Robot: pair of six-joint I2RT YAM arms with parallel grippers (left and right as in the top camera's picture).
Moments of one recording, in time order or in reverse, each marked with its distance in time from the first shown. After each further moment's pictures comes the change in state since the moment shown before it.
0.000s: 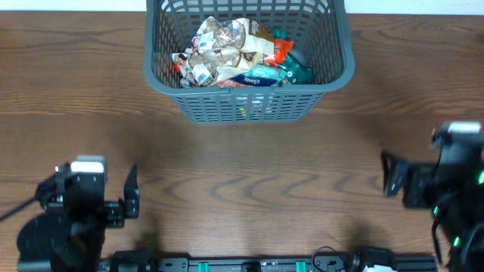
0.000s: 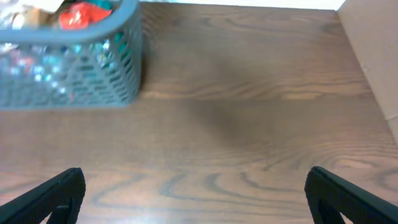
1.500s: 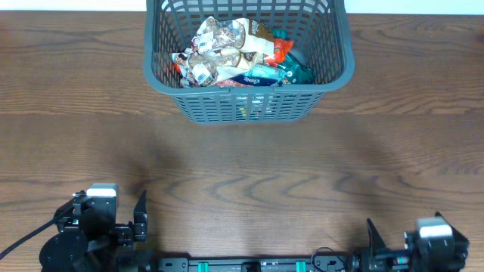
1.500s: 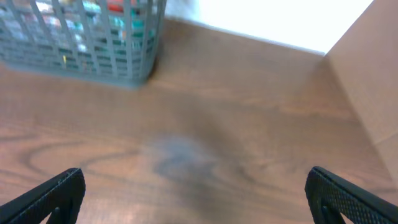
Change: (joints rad) left arm 0.000 -0.170 -0.145 -0.132 0.010 -0.027; right arm 0.082 -0.595 -0.299 -0.027 0.024 -0.111
